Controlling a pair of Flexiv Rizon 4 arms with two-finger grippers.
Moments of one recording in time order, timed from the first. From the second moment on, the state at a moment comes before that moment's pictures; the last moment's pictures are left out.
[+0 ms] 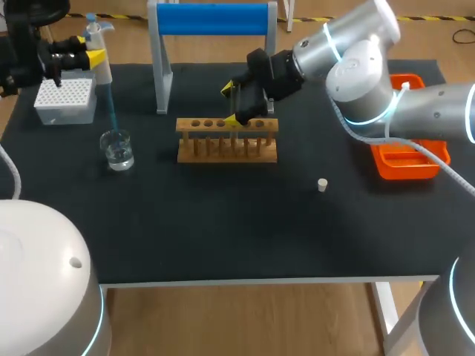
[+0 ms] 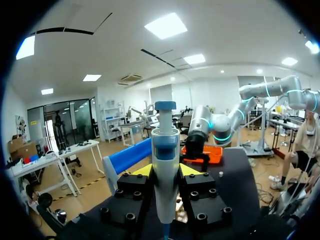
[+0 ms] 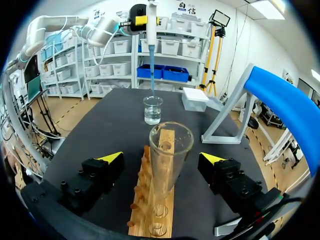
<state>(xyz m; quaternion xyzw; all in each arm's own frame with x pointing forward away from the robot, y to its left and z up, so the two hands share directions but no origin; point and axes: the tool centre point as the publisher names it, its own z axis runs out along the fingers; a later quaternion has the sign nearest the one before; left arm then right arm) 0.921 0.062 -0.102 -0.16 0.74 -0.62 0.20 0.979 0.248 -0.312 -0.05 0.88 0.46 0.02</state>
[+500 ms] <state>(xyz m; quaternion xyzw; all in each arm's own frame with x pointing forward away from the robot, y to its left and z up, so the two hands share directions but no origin) 0.917 -0.015 -0.037 -0.13 0.76 -0.62 0.13 0.979 0.248 -0.311 -0.05 0.88 0.46 0.02</state>
